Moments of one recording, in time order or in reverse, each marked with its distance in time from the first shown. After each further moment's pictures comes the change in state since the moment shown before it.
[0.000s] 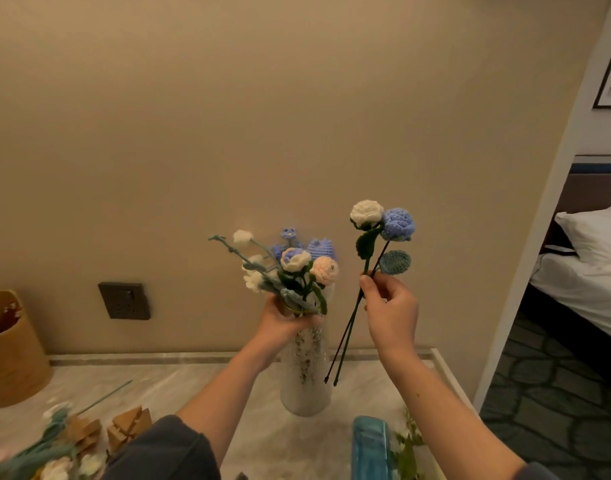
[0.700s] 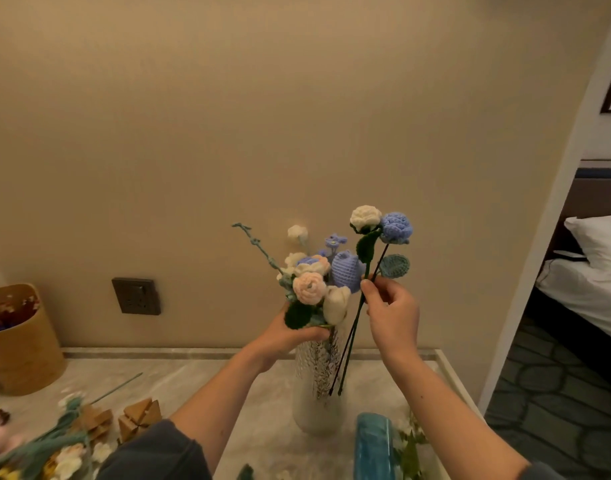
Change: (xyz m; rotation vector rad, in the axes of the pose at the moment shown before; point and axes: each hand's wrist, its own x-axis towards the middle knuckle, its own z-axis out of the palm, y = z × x) left_hand -0.024 0.004 -0.012 0.059 -0.349 -0.041; right_hand -0.005 0.006 -0.002 -0.023 -0.048 0.009
